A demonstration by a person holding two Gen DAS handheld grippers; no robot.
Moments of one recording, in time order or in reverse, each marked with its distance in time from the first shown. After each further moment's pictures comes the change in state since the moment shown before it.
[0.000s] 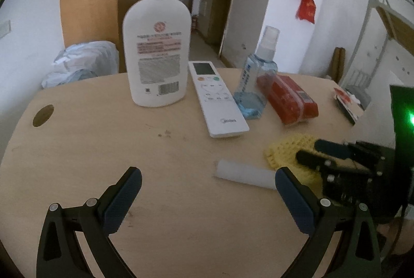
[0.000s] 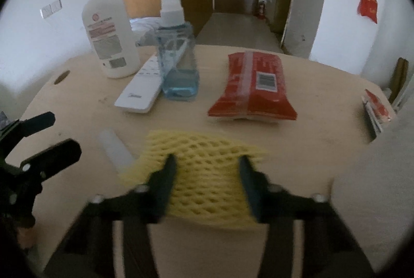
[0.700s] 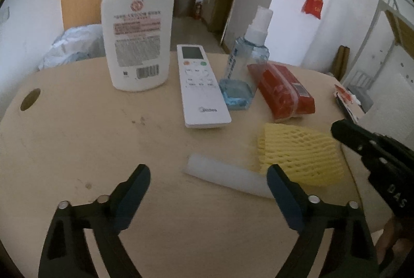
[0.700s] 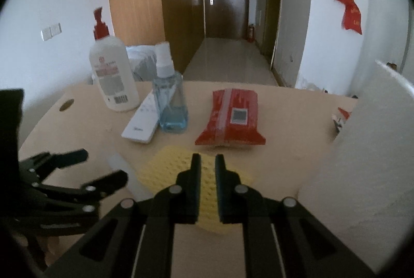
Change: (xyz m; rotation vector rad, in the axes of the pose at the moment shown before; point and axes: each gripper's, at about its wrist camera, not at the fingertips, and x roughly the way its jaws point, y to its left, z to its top) left arm 0.020 -0.024 0.003 -0.060 0.077 -0.008; right arm -0.051 -0.012 0.006 0.044 -0.162 -0.016
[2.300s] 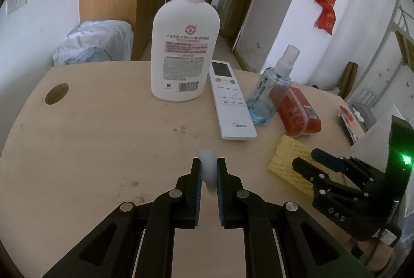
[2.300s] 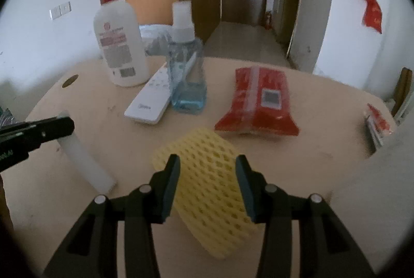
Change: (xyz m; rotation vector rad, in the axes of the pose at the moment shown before) left arm -0.042 0.038 0.012 -0.087 -0.020 0.022; right arm 0.045 0.015 -0.008 -0.080 0.120 0.068
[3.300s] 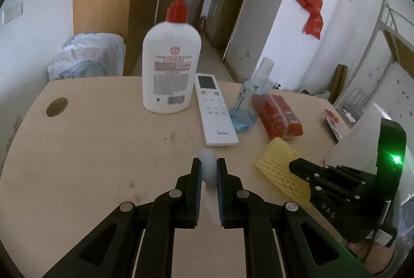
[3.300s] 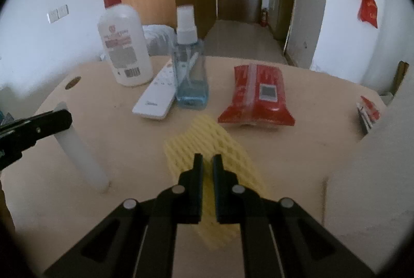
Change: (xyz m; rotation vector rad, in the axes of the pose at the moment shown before) left arm -0.028 -0.012 -0.004 0.039 -0.065 -0.040; right arm -0.023 0.005 -0.004 0.032 -0.003 -0.009
